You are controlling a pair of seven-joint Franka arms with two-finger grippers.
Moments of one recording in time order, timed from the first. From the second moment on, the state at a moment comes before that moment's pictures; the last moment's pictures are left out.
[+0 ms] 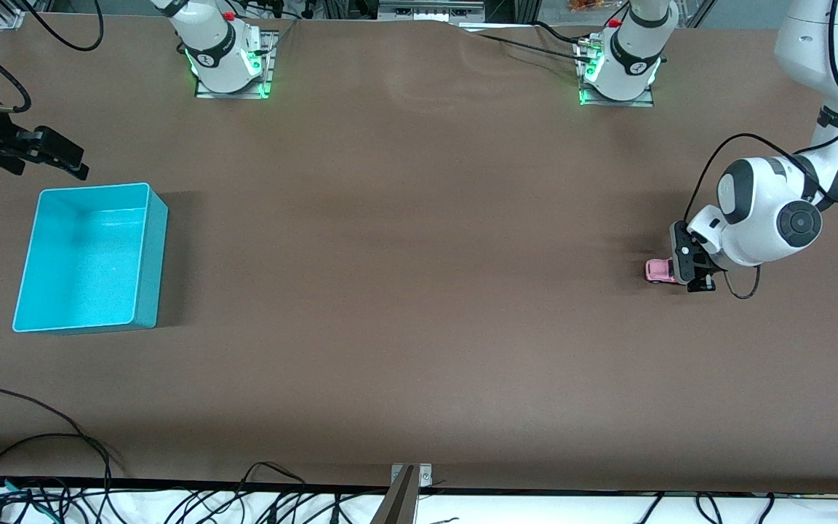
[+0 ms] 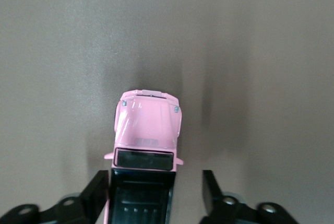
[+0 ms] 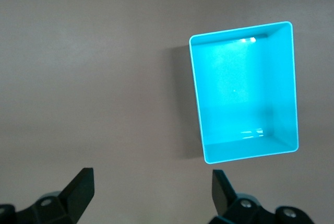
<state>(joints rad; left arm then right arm) 0.23 0.43 -0.10 -2.12 0.09 2.43 1.59 -0.13 -0.01 0.15 -1.60 0.00 1.58 0.09</state>
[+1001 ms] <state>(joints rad) 0.23 0.43 -0.10 -2.12 0.09 2.43 1.56 -0.13 -0.01 0.15 -1.60 0.00 1.58 0.09</state>
